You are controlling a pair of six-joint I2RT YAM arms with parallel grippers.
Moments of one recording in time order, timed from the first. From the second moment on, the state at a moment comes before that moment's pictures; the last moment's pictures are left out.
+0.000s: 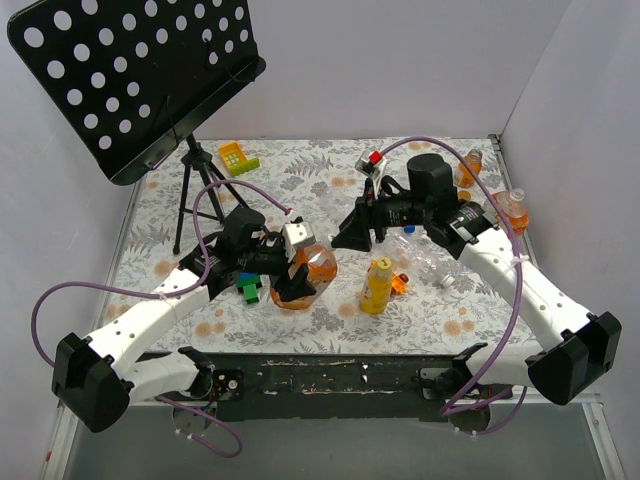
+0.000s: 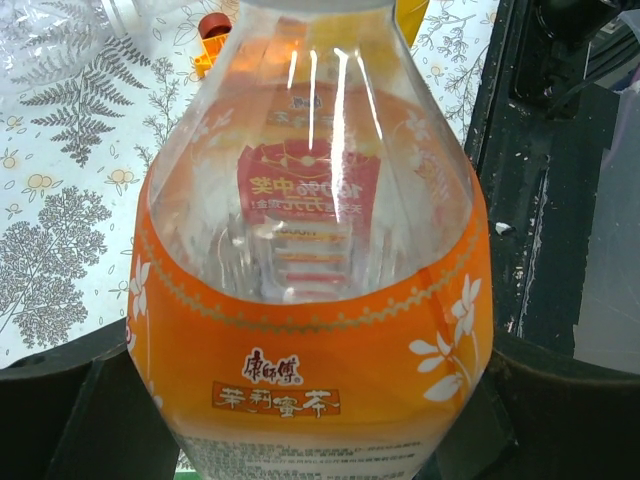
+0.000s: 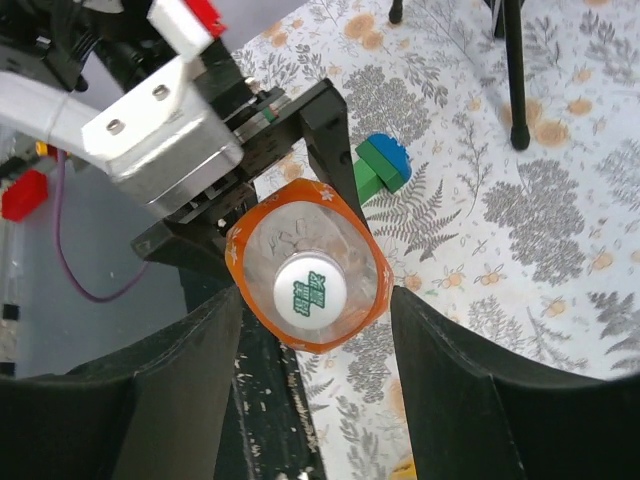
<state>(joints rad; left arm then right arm) -0.64 1.10 0.87 -0.39 0.63 0.24 0.60 1.25 1.25 -0.42 -0.82 0.10</state>
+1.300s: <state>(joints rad) -0.64 1.12 0.87 -0.39 0.61 0.23 0.64 1.33 1.31 -0.46 -0.79 0.11</state>
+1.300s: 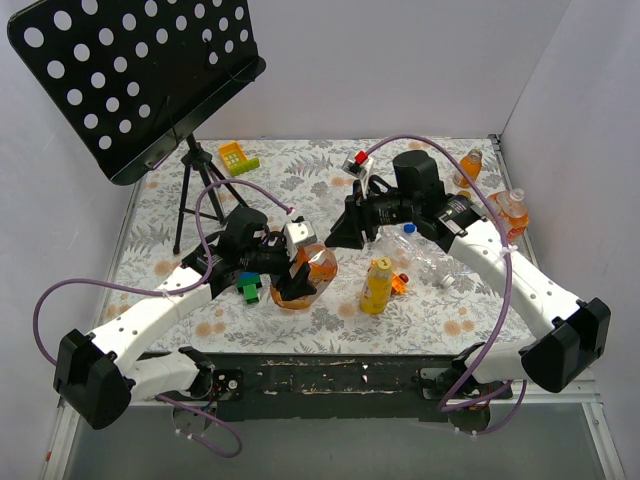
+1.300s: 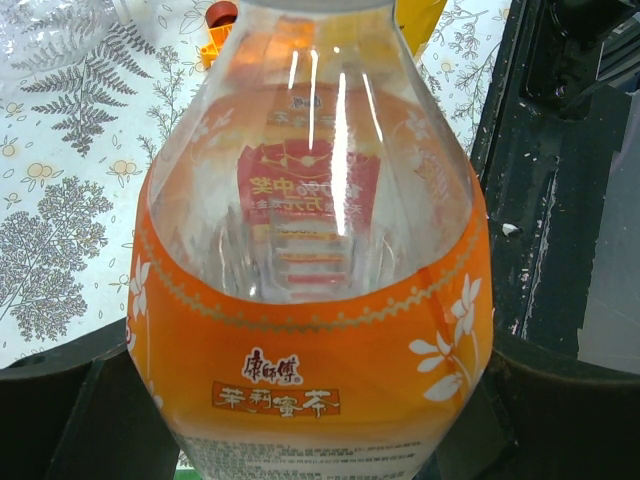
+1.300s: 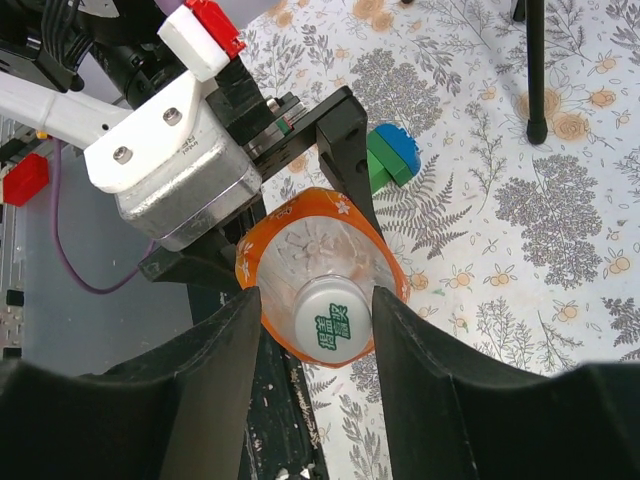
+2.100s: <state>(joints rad) -0.64 1.12 0.87 -0.43 0.63 0.26 0.63 1.41 1.40 -0.64 -0.95 -0.26</state>
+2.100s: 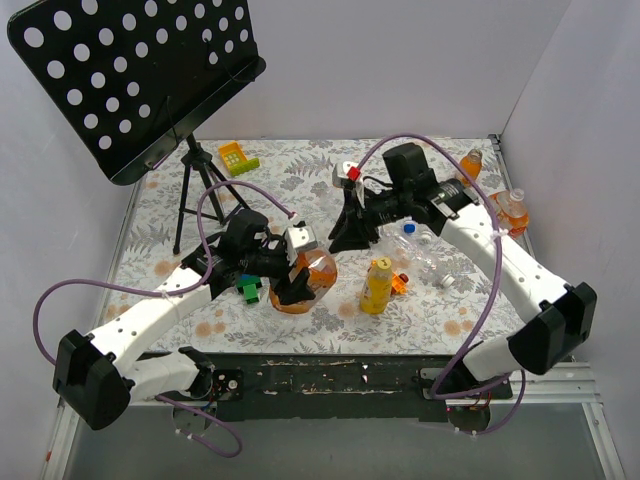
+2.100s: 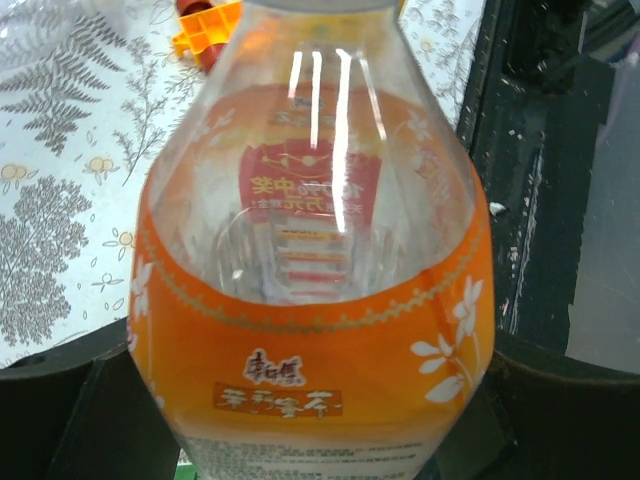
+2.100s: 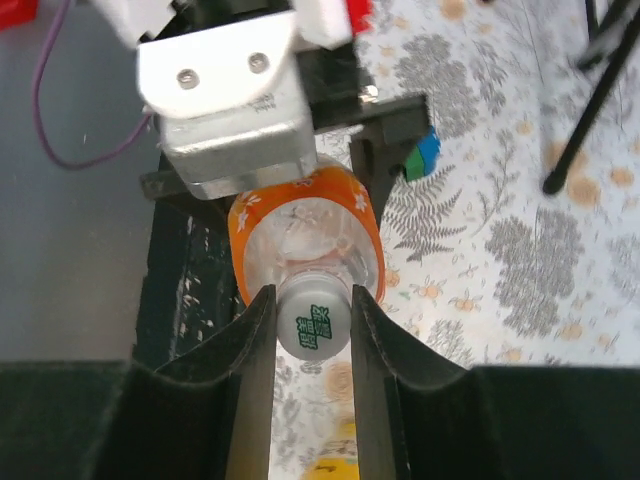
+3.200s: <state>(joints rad) -0.64 1.03 0.84 -0.43 0.63 0.34 0.60 1.28 1.40 -0.69 -1.01 -0.59</state>
